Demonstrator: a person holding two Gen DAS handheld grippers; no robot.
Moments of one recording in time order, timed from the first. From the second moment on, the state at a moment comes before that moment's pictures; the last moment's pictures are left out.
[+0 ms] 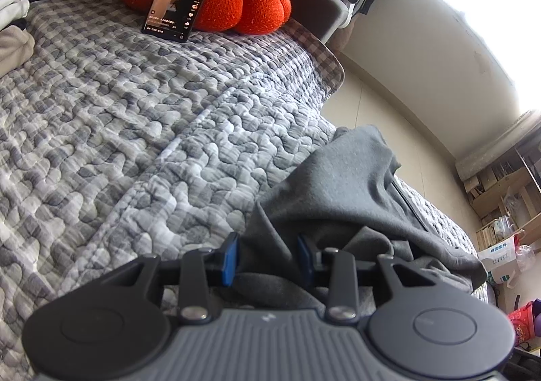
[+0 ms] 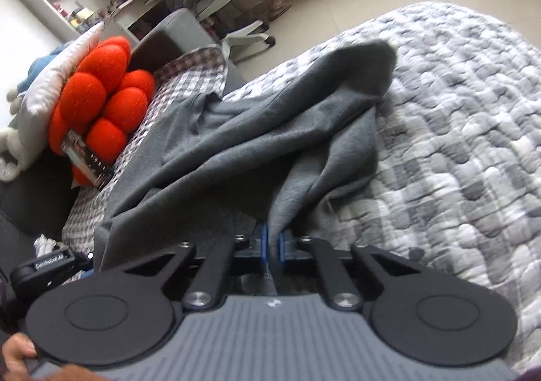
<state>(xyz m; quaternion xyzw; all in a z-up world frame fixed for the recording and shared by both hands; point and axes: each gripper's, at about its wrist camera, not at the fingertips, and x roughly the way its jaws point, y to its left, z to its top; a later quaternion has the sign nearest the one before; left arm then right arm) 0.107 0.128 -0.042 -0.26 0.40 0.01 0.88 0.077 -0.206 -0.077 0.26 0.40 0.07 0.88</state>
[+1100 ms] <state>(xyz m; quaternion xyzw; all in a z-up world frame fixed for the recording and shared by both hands) 0.110 0.122 -0.044 -0.30 0.41 -0.08 0.86 0.089 -0.244 -0.068 0.20 0.31 -0.08 0.93</state>
